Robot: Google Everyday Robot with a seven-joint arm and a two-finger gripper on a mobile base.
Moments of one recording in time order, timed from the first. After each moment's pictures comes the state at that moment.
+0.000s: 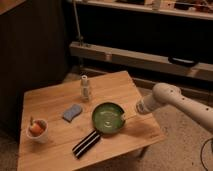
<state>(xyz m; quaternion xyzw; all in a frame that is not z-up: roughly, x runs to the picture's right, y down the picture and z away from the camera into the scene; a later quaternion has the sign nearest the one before) 0.145 0.150 0.821 -0.38 -0.04 0.56 0.74</state>
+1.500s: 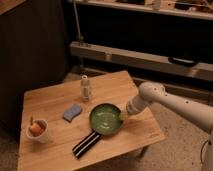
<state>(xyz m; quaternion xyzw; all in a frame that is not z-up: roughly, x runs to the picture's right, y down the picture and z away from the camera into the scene) 0.109 0.164 0.846 -0.40 -0.01 0.54 0.74</state>
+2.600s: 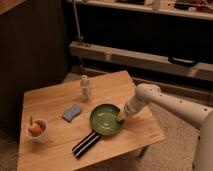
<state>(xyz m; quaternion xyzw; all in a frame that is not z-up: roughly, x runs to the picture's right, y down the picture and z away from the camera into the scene) 0.100 0.173 0.866 -0.41 0.00 0.53 0.74</state>
